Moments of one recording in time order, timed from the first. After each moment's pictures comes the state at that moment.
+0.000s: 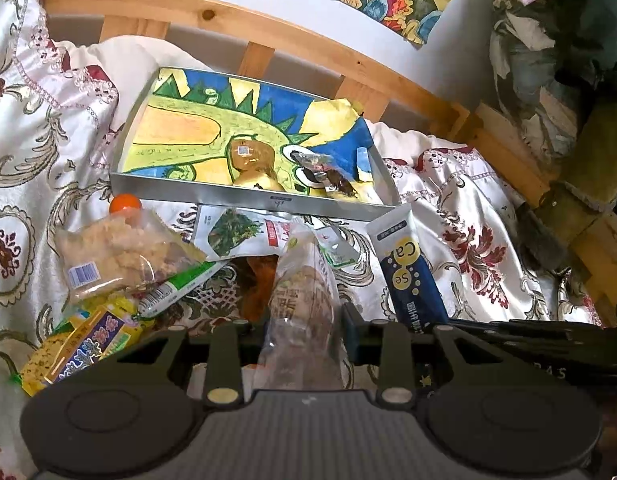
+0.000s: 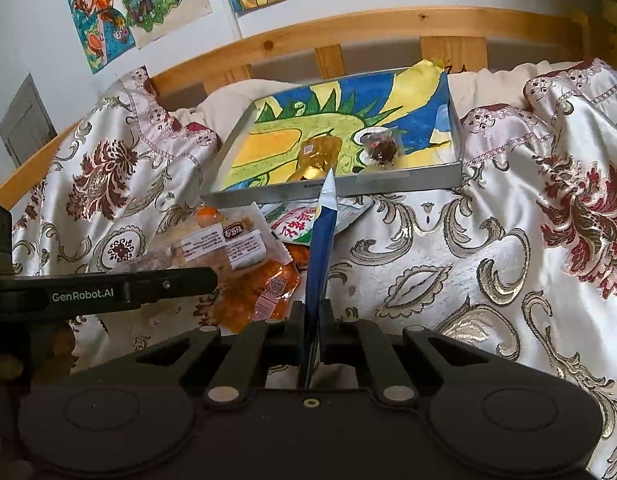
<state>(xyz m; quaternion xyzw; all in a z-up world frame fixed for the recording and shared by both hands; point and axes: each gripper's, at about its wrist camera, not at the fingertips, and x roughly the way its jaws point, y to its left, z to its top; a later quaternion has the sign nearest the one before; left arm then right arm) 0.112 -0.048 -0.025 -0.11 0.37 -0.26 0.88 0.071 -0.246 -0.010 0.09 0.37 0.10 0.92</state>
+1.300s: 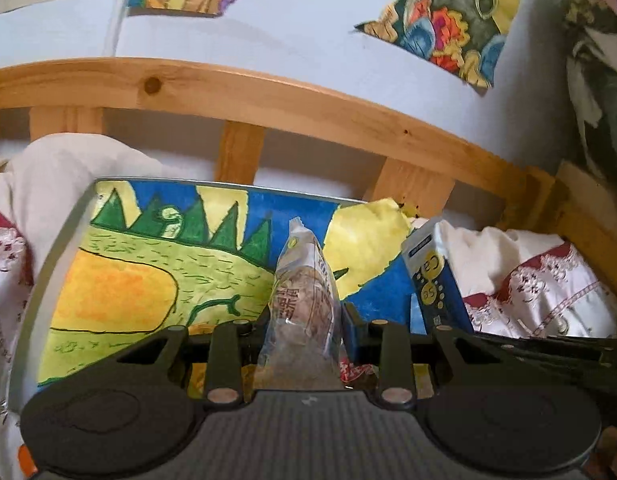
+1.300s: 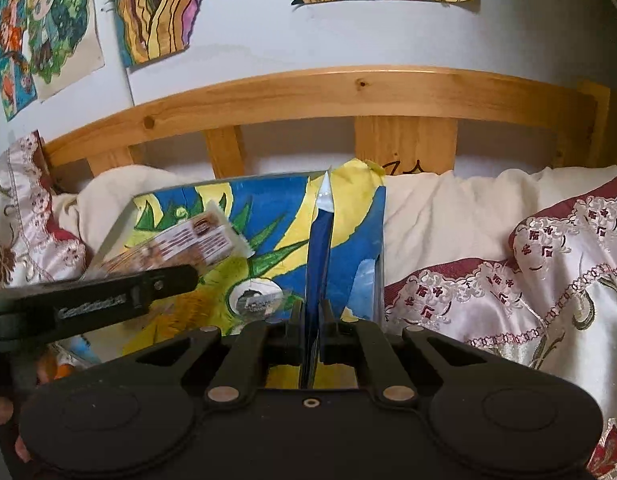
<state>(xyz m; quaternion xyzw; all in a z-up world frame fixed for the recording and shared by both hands) 0.313 -0.163 -0.010 -0.08 0.31 -0.18 0.93 0.287 -0.325 0.006 0.05 0.33 0.03 0.94</state>
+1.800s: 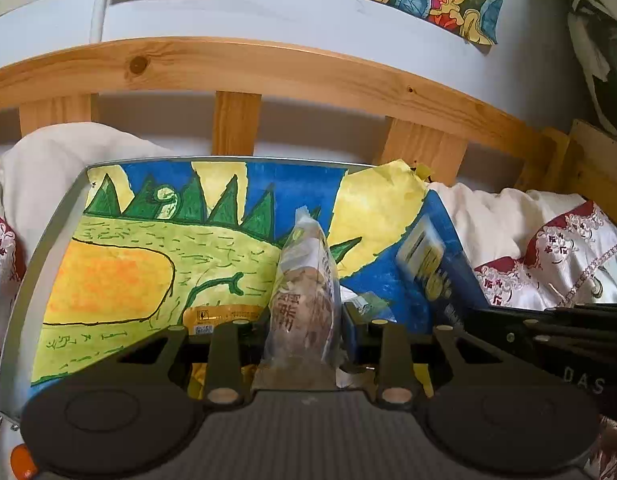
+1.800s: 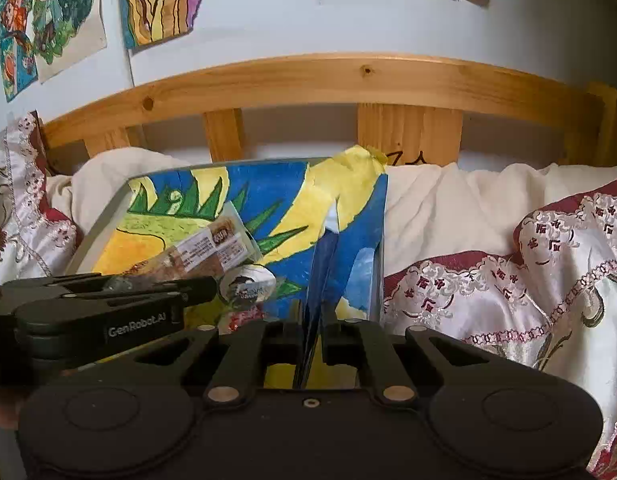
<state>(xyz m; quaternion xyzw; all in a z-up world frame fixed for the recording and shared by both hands) 0.318 -0.175 -0.035 -0.03 0.33 -0.16 0.93 0.290 -0.321 -0.006 0.03 0.33 0.02 0.94</state>
